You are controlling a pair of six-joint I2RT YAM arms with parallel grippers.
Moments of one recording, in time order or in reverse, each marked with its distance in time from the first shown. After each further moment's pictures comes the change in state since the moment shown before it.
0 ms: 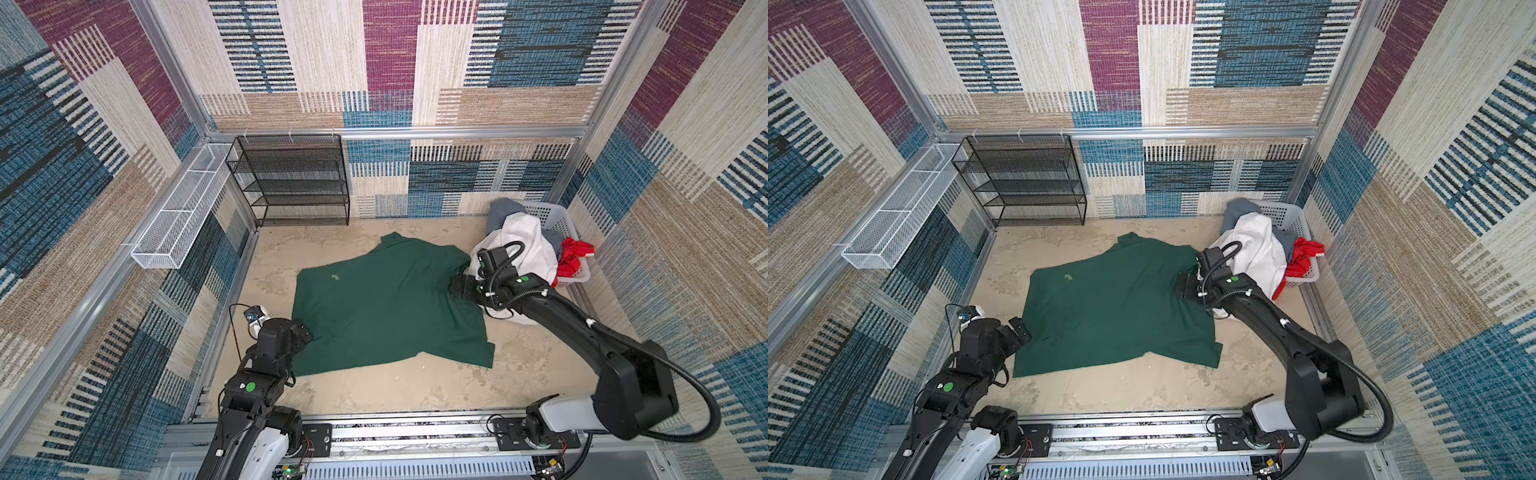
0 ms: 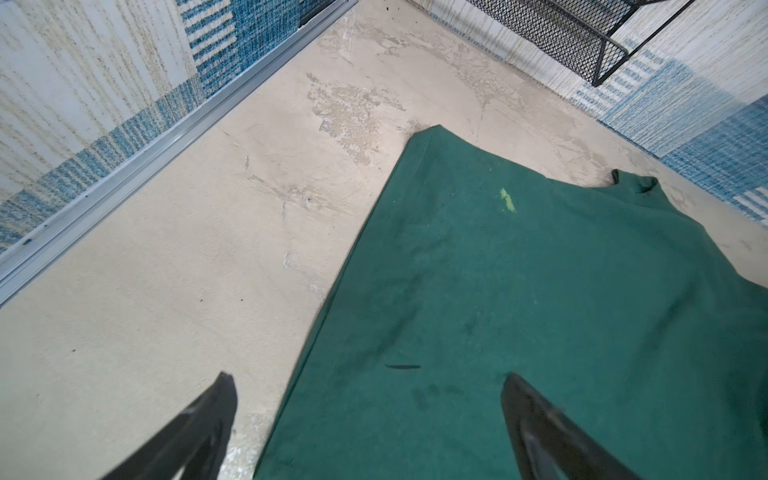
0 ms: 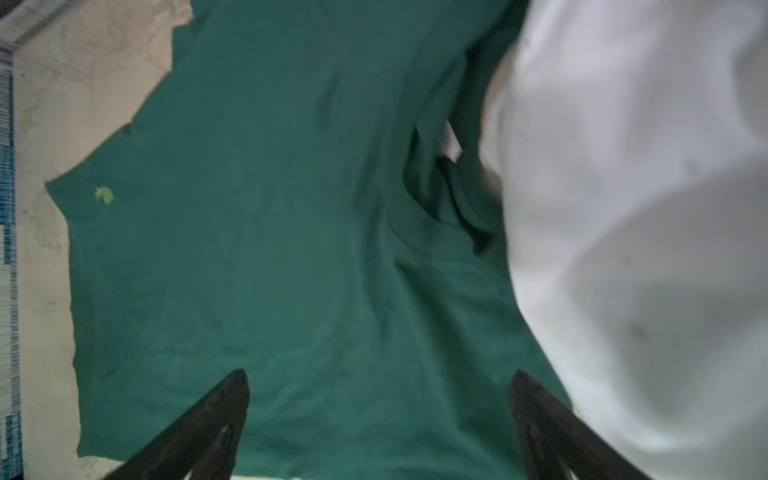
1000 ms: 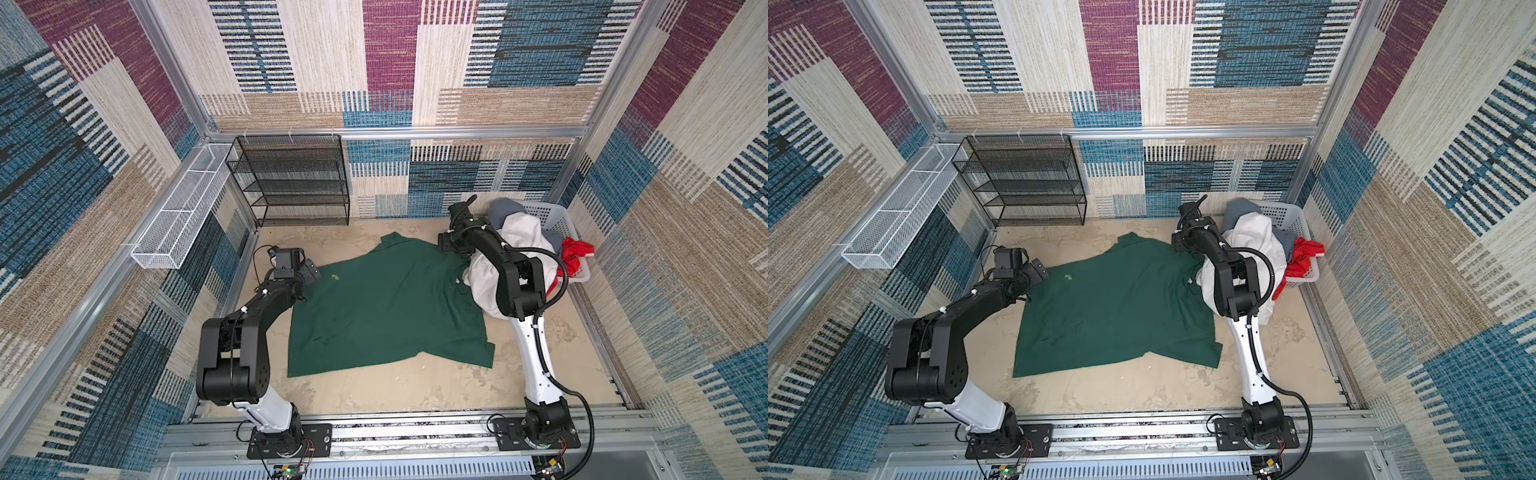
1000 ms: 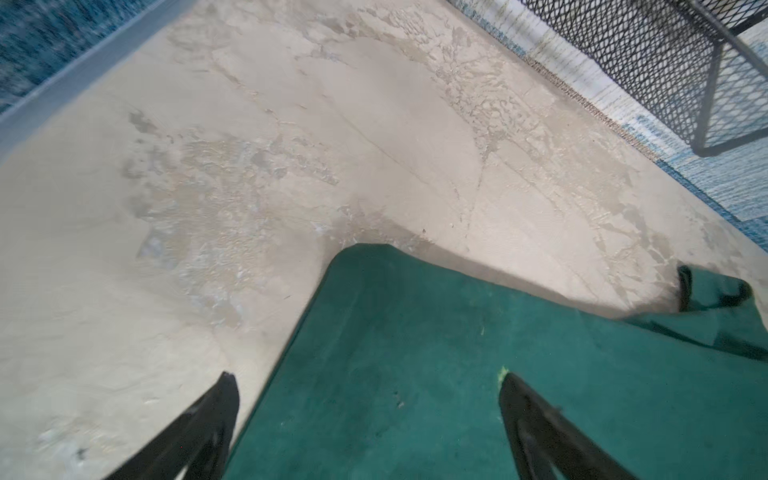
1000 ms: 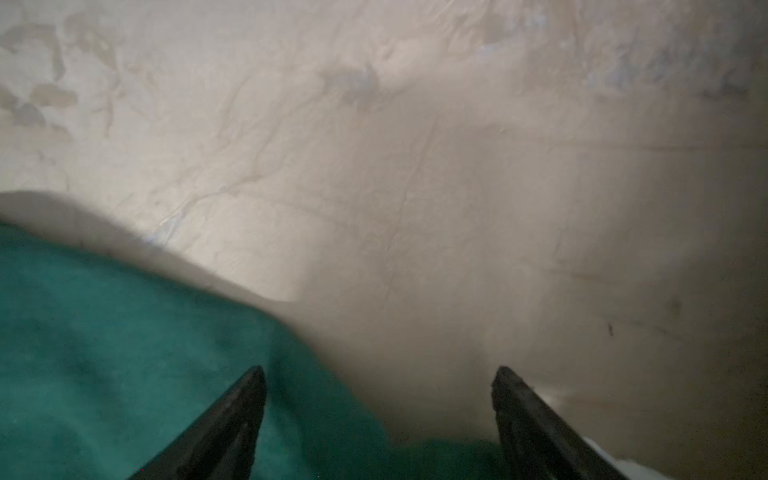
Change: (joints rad) left arm 0.229 1.099 0.439 0.568 0.262 0.089; right arm -0.109 1.024 1.144 -0.274 0.198 -0.301
